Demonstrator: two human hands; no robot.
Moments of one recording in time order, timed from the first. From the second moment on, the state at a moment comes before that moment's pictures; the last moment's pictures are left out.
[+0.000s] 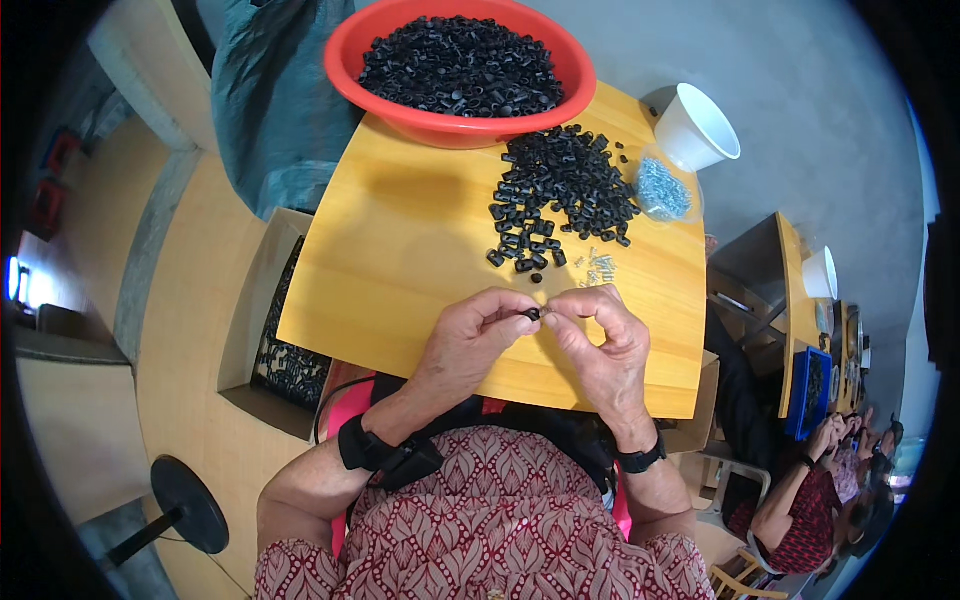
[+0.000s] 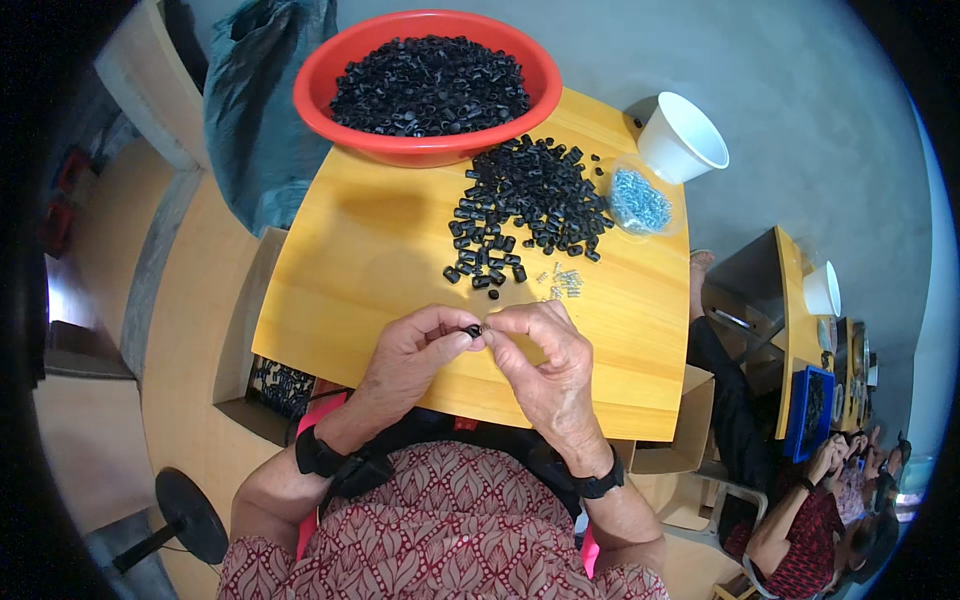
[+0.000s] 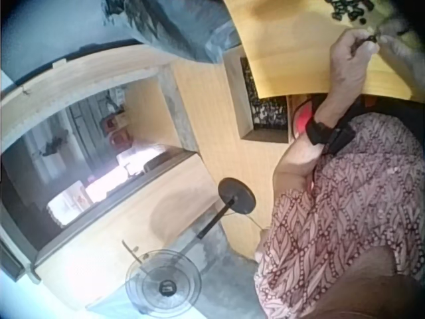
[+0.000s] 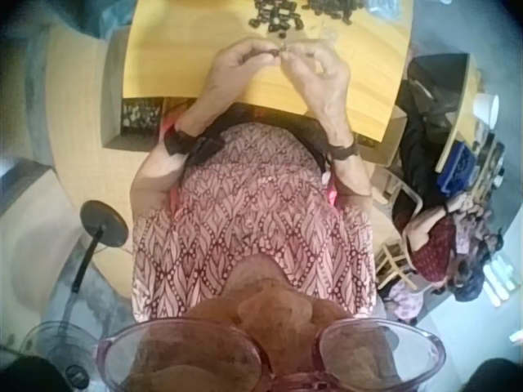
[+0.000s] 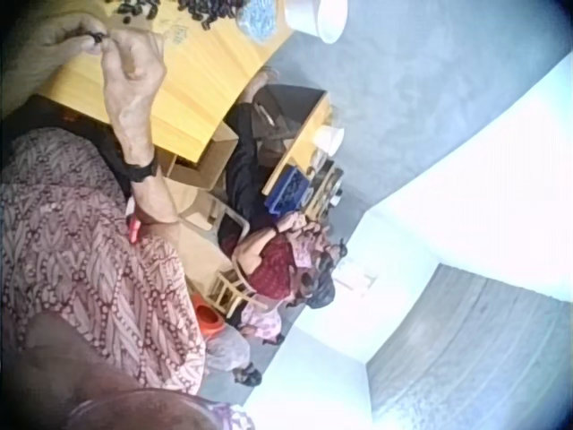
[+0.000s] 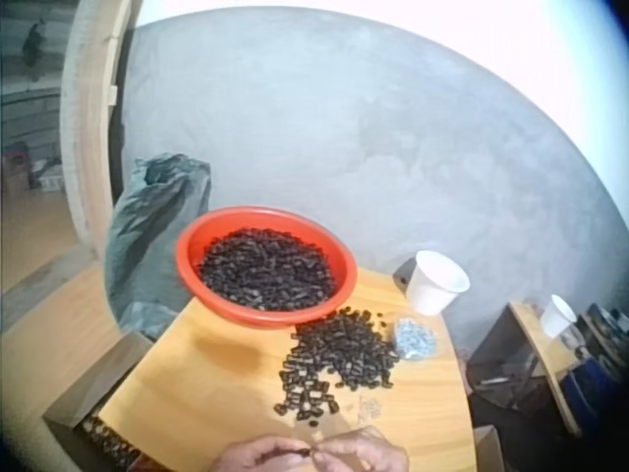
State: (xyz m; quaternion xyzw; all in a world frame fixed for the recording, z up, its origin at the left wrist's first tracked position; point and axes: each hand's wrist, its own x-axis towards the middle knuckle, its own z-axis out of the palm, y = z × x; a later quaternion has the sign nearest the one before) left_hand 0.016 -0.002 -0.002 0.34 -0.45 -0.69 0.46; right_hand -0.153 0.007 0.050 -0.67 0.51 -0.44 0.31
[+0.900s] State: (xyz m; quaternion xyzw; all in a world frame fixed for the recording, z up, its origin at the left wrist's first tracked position) left_hand 0.018 0.003 0.001 0.37 -0.50 -0.65 0.44; right_hand -0.157 0.015 0.038 -0.65 0.48 -0.44 0.38
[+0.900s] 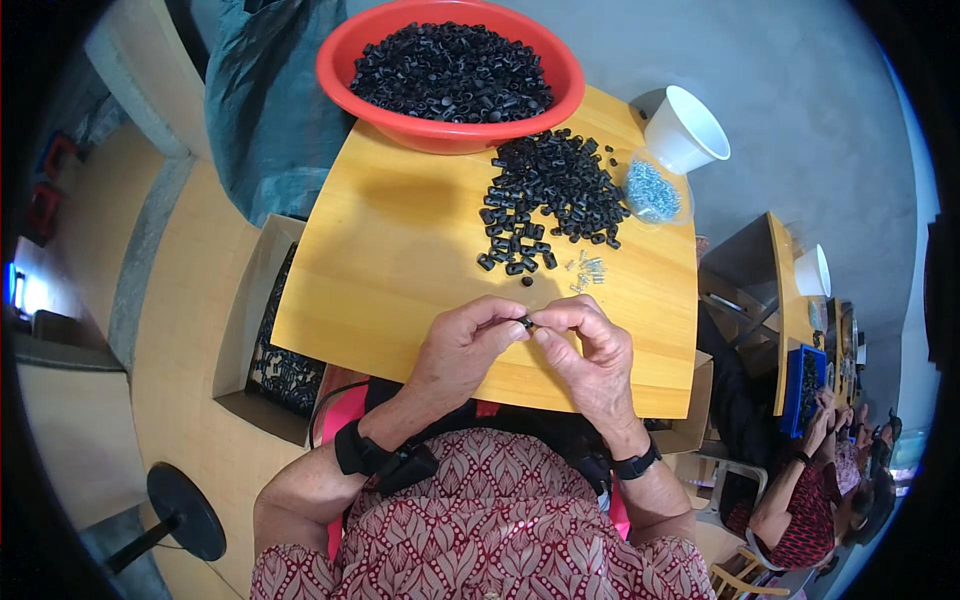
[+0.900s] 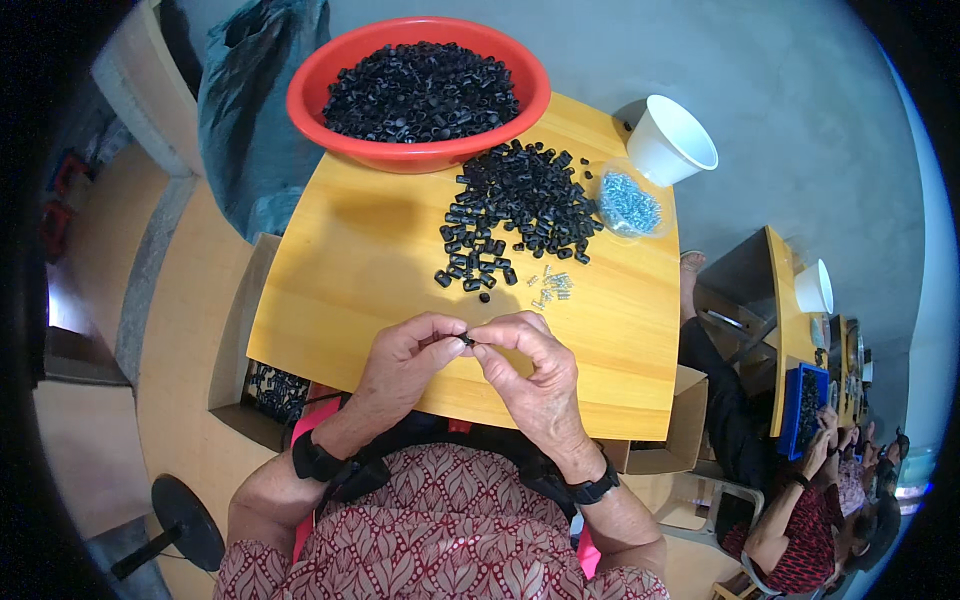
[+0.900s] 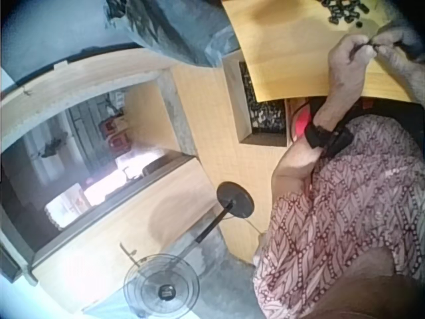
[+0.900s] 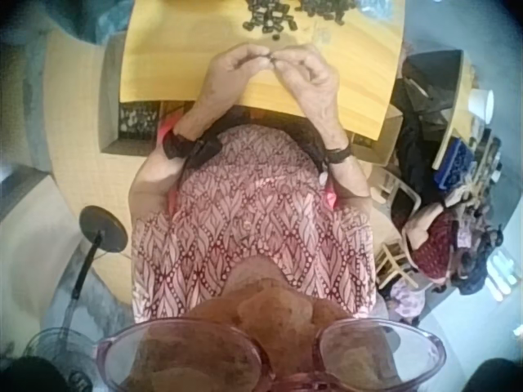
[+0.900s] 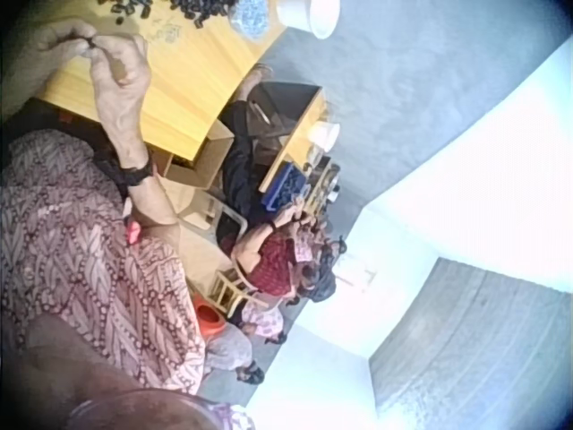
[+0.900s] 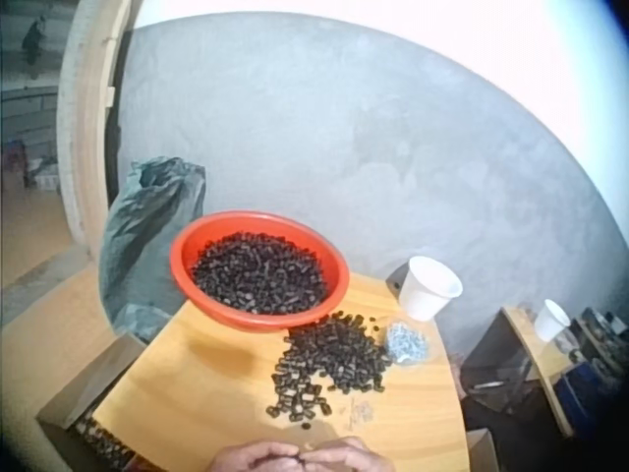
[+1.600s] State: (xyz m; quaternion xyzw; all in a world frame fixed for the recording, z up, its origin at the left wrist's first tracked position) left_hand 0.017 0.001 -0.003 0.38 -0.53 -0.62 0.44; right_hand -0.149 0.019 0.040 -0.68 0.51 -0.44 0.28
